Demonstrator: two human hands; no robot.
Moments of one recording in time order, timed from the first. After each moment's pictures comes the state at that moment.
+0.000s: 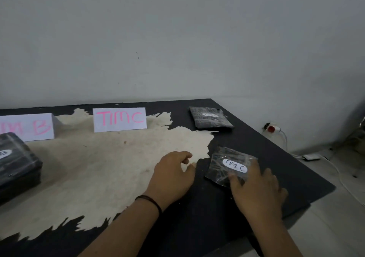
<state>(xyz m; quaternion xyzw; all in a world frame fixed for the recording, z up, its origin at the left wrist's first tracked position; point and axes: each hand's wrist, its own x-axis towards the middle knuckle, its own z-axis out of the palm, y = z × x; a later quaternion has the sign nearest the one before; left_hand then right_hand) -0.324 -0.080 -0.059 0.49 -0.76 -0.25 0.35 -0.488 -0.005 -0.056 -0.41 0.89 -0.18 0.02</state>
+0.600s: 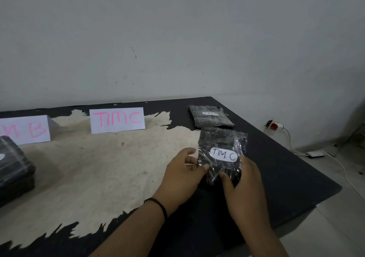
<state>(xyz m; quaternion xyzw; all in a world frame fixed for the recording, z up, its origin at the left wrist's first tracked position) -0.350 -0.077 -0.057 0.45 -0.63 -0.50 0.39 -0.476 -0.012 -0.072 -0.48 0.76 -0.44 0.05</state>
